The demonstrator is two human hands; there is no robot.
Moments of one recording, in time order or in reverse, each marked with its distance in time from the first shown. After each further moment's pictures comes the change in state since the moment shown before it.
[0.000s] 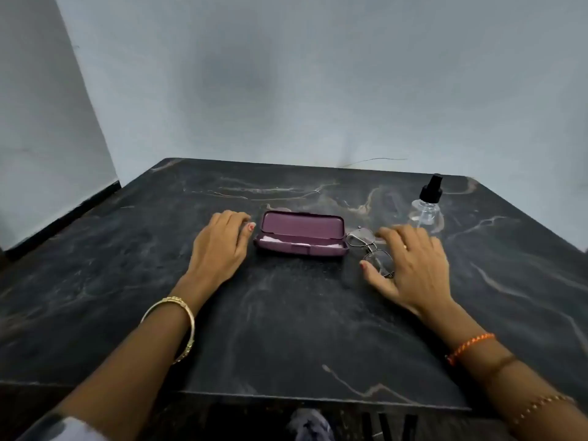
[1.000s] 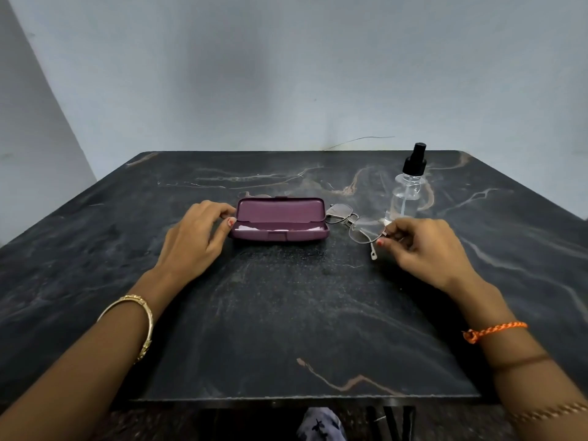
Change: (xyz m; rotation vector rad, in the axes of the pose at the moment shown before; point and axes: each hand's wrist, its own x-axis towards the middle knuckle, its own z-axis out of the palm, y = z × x) left_hand 0.000 -0.002 0.006 -0.058 0.017 0.164; right_hand -0.008 0.046 0.001 0.382 -0.156 0.278
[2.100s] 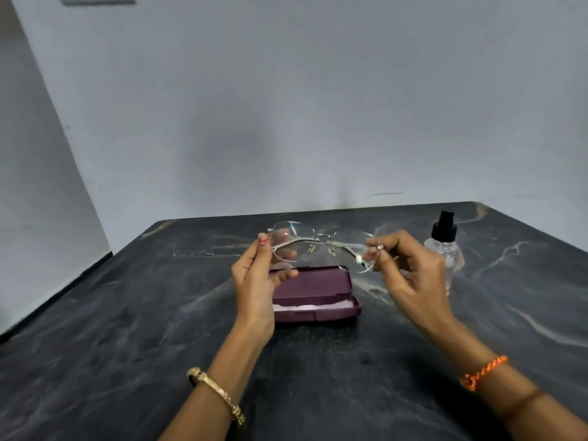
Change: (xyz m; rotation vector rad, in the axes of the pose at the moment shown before) left_hand 0.055 0.069 0.014 -1.396 0.312 -0.460; right_hand 0.052 -0.056 0.030 0.617 0.463 -0.310
